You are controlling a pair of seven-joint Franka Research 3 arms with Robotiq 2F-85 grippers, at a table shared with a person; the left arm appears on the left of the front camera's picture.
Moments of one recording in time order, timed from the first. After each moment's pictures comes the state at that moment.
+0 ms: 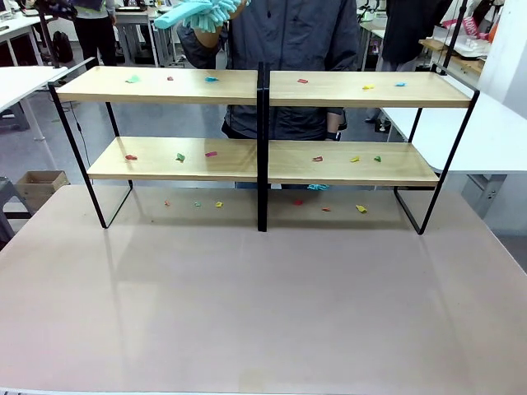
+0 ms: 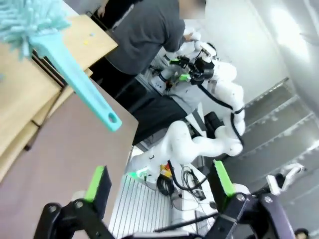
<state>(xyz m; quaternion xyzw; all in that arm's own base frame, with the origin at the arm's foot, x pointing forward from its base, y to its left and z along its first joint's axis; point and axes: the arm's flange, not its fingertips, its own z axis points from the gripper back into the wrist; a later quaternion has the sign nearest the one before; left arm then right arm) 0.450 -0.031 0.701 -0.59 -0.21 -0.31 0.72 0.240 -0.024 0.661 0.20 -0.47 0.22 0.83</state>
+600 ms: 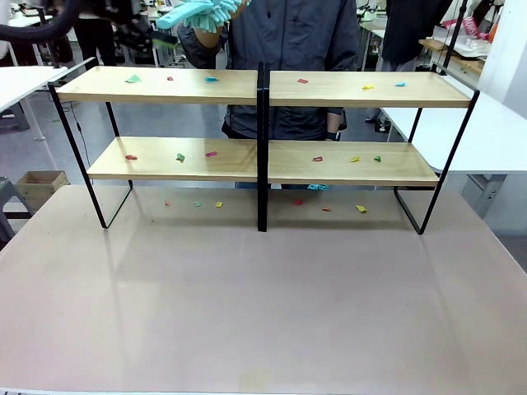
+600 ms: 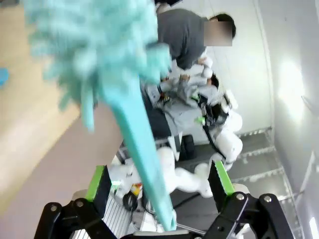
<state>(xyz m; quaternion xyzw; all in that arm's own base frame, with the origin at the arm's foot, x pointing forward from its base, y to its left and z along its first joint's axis) 0.557 -0.124 0.663 -0.62 -0.10 -0.16 0.76 0.240 -0.024 0.661 0.20 -0.47 0.22 0.83</state>
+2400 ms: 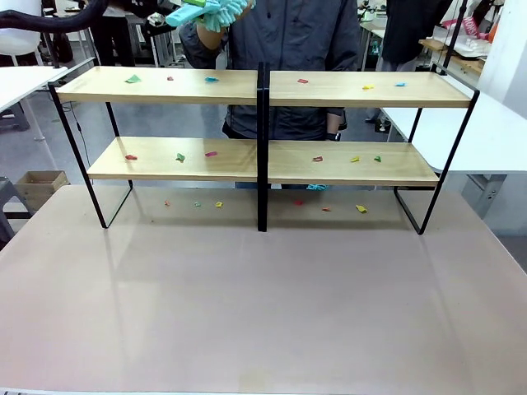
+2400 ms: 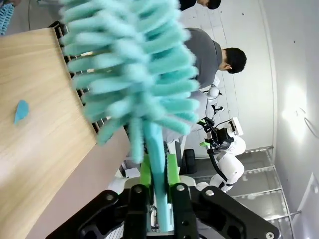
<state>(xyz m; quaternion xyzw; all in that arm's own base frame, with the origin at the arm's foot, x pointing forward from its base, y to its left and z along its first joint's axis) 0.594 -0.134 0.662 -0.61 -0.10 -0.12 0.78 0.240 -0.024 0.661 0.20 -0.47 0.22 0.83</state>
